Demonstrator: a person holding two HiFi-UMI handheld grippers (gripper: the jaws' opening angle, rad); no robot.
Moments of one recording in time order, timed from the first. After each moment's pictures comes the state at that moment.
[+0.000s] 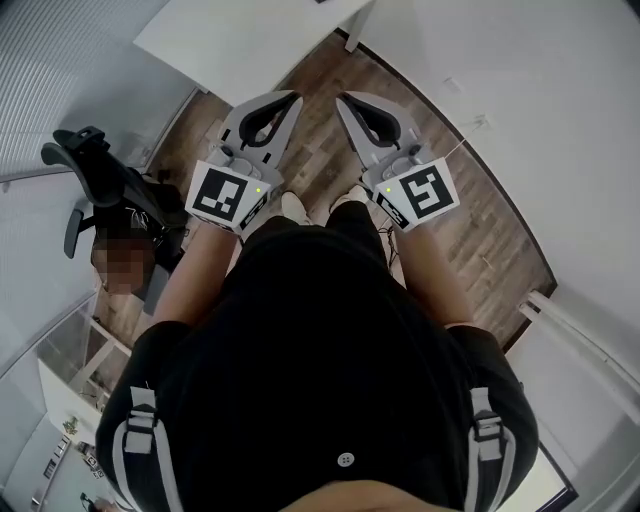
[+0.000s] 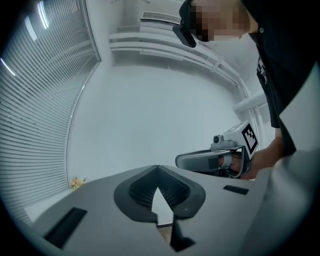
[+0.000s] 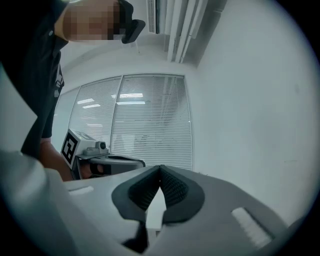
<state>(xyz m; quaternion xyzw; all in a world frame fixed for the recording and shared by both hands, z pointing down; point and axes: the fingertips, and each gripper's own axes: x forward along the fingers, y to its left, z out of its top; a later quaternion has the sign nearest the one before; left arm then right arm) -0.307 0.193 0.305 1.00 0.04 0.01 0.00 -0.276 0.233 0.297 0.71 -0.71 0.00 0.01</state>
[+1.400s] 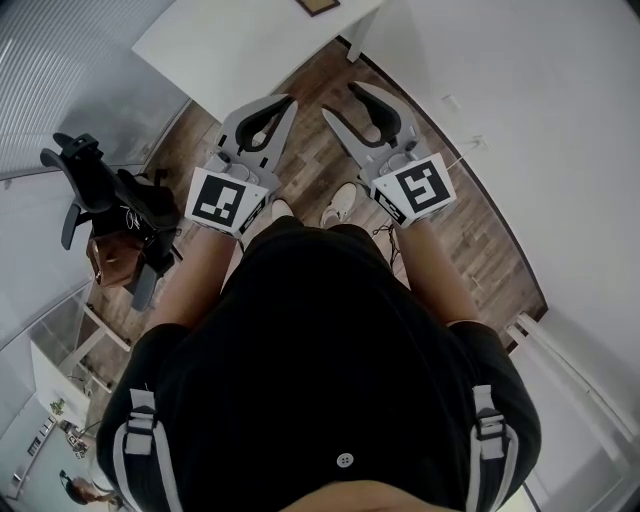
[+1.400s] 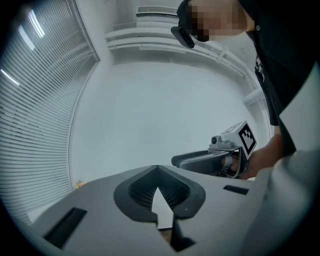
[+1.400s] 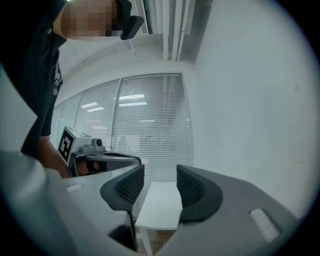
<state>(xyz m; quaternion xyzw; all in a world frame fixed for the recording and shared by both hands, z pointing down) -0.219 0.207 0.291 1.00 -0.01 0.02 -0.01 -0.178 0.242 0.291 0.68 -0.73 0.01 0.01</state>
